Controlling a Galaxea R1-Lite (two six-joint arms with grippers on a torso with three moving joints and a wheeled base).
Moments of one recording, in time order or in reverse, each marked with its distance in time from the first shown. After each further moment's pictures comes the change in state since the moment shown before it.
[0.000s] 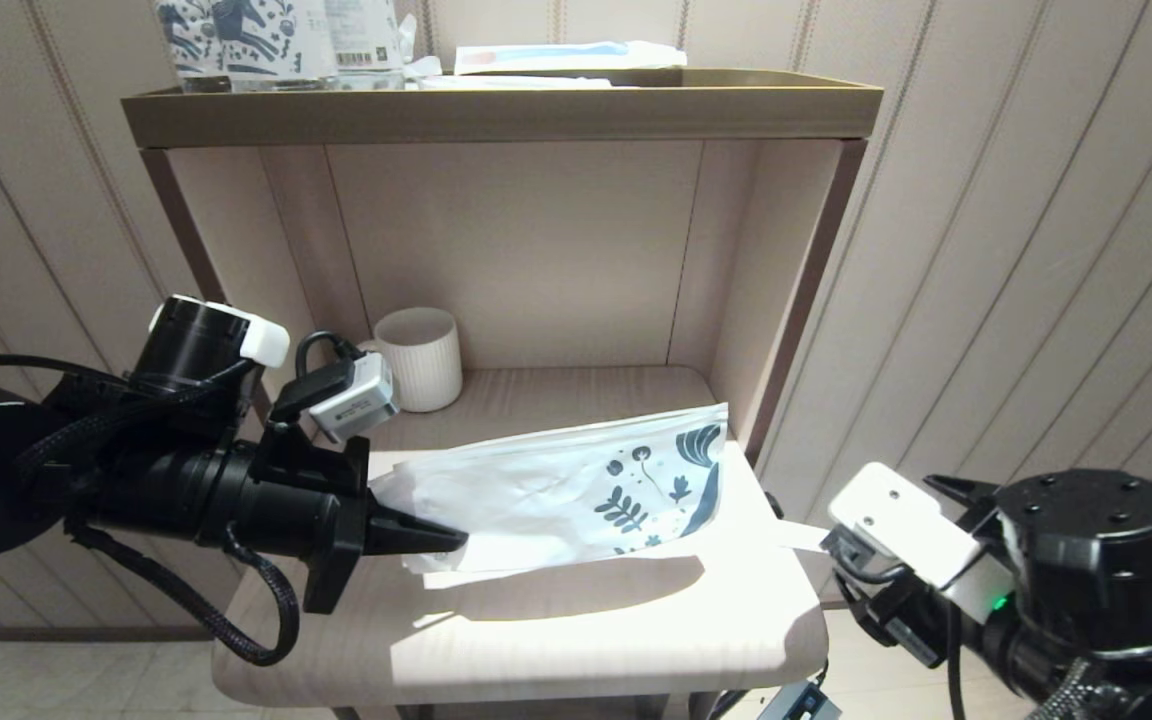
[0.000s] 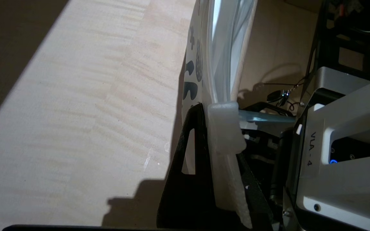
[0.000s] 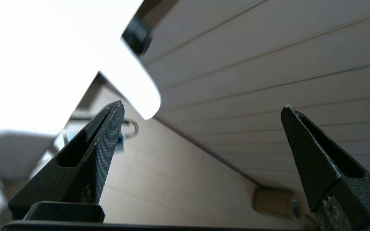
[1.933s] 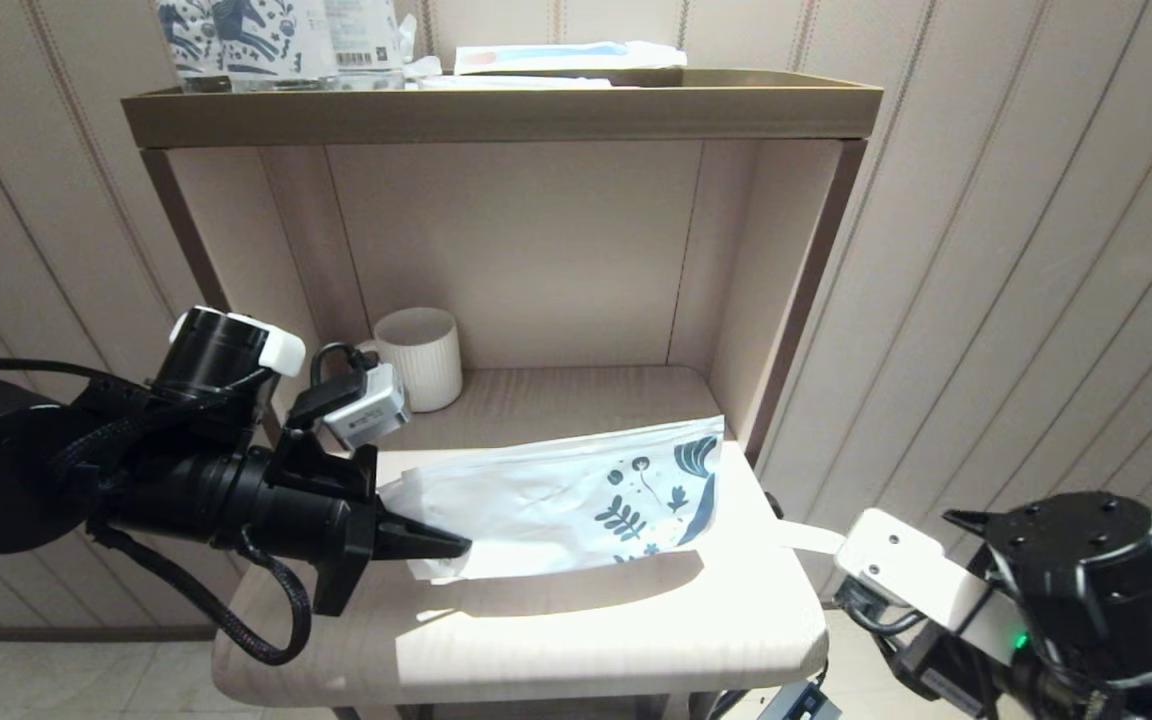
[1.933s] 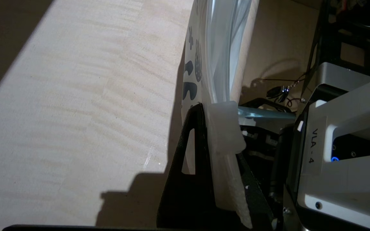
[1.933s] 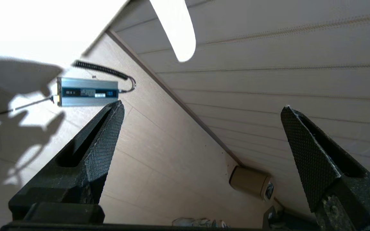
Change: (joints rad) left arm -0.001 0.034 -0.001 -0.001 0.000 0.010; right arm 0.029 -0.023 -0.037 0.273 -0.019 -0.022
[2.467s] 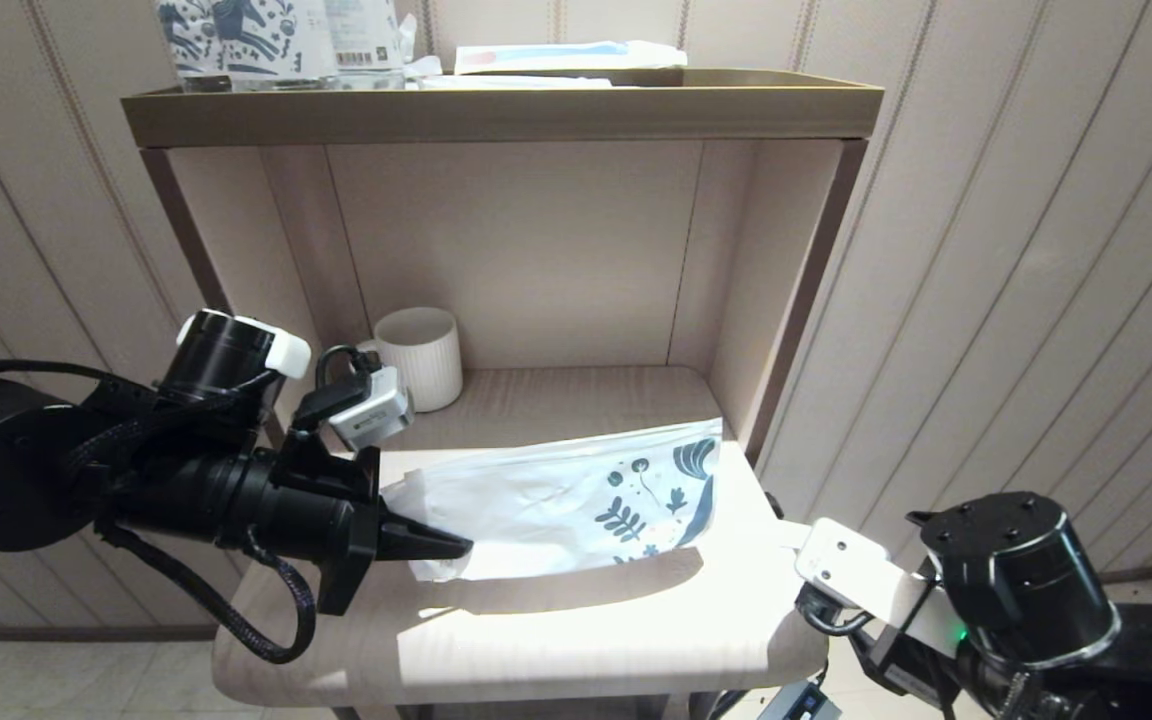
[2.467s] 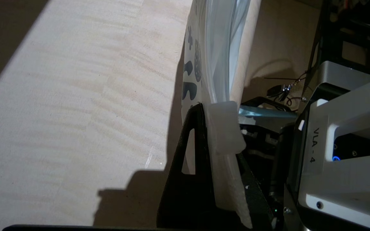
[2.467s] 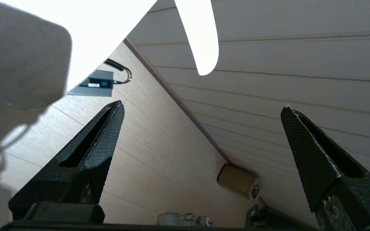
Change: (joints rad) left arm 0.000 0.013 -0.002 -0.001 0.000 0.002; right arm -0.009 0.095 -0.002 -0.057 0.002 -0.066
